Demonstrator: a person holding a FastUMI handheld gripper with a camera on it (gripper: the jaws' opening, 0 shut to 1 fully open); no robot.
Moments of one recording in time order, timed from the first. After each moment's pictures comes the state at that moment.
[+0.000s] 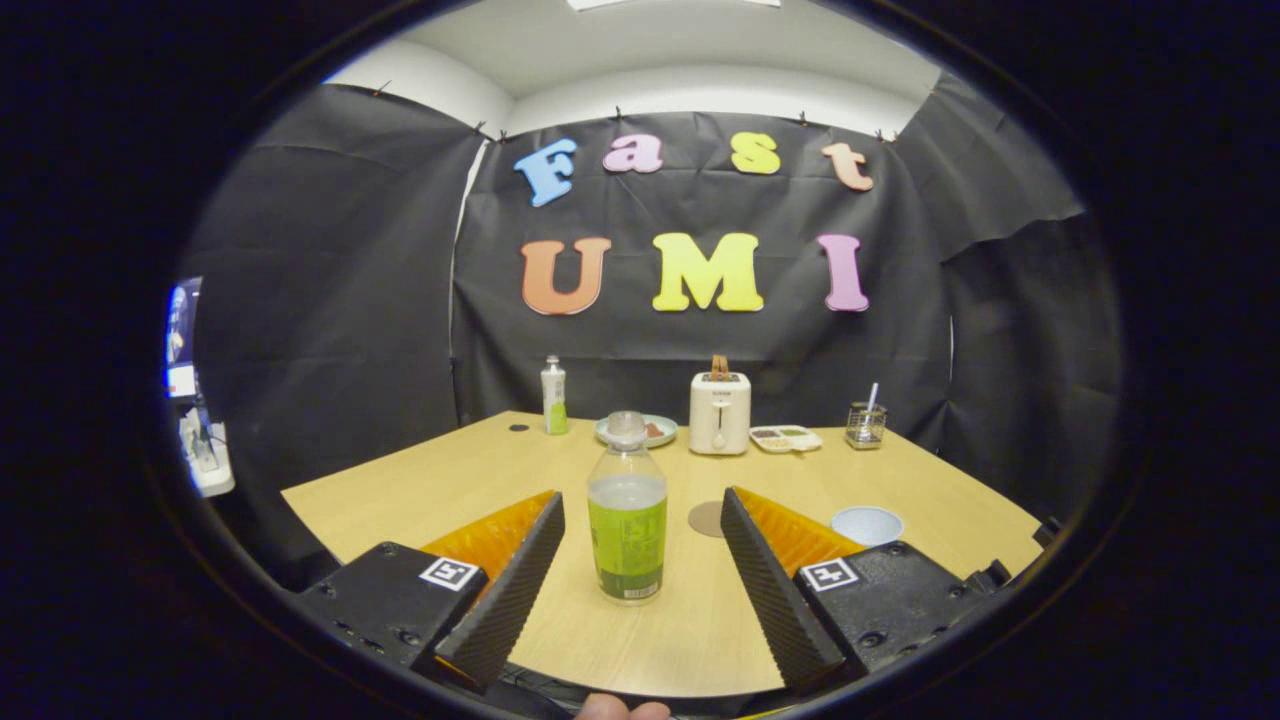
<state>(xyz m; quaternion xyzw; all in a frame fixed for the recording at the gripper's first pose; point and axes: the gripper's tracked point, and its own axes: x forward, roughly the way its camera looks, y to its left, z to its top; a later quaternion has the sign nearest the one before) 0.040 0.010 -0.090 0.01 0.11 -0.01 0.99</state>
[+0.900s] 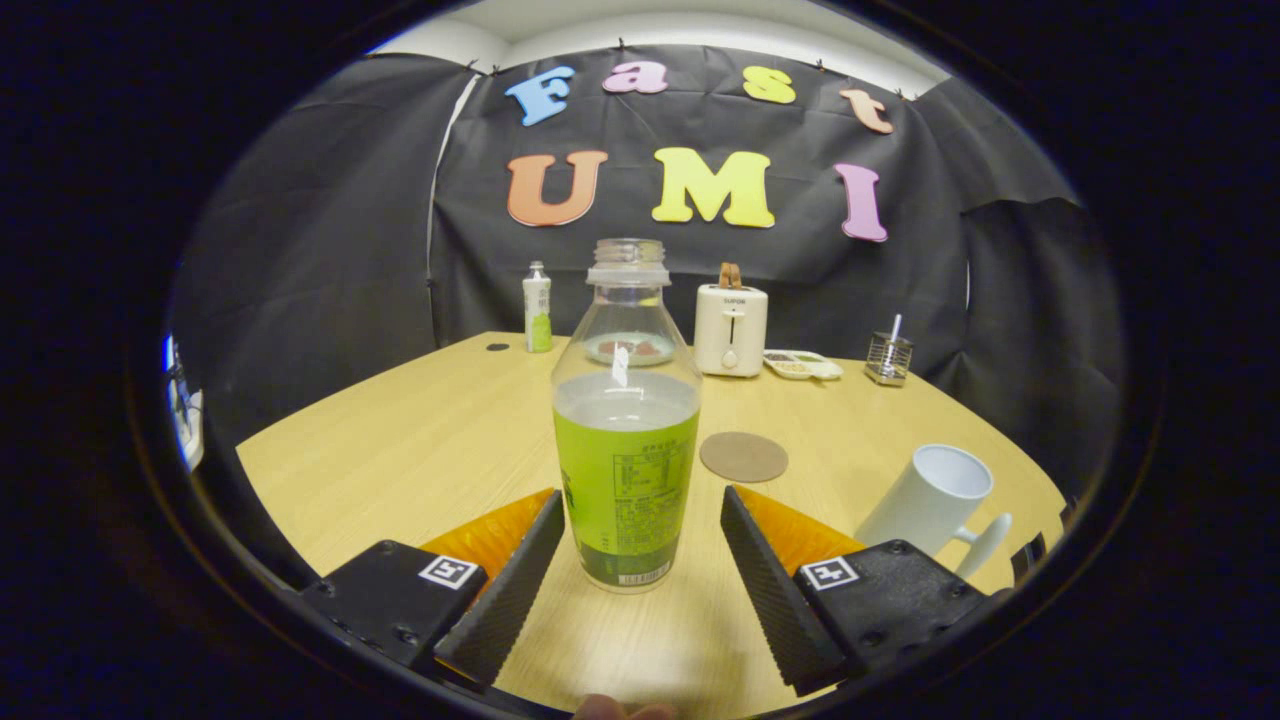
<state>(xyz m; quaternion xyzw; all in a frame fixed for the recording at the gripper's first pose) 0.105 0.010 -0.169 0.00 0.22 -0.02 0.98</state>
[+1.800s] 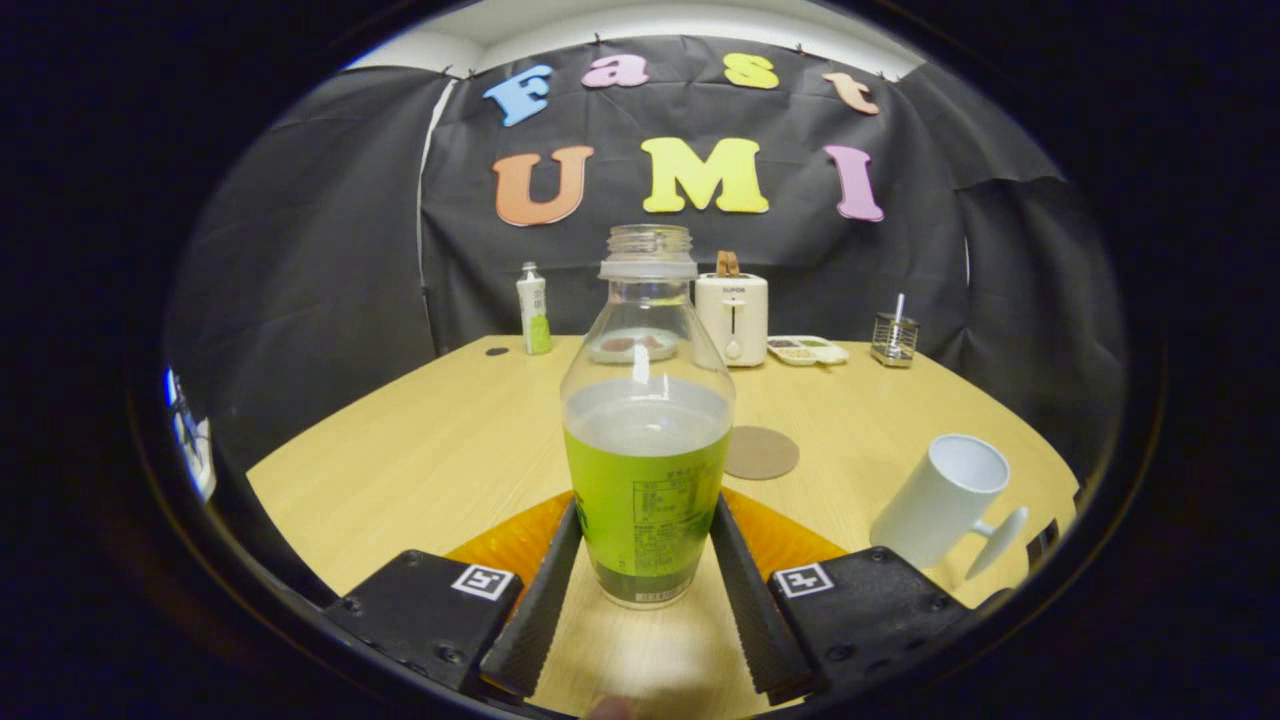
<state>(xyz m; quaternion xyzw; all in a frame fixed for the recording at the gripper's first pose) 0.108 0.012 -0.156 0.05 0.22 -0.02 0.97</state>
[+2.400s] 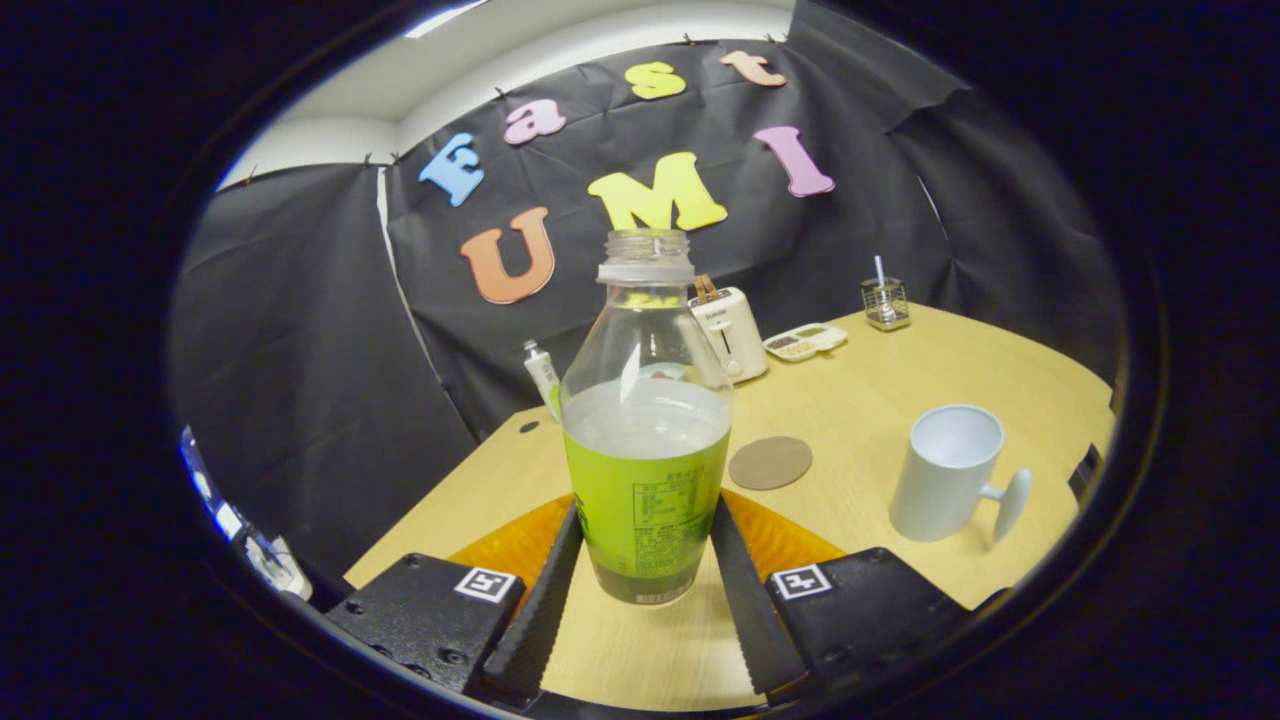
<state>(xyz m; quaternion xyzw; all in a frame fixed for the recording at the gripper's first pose) 0.095 0.012 -0.109 0.22 0.18 0.01 0.96</state>
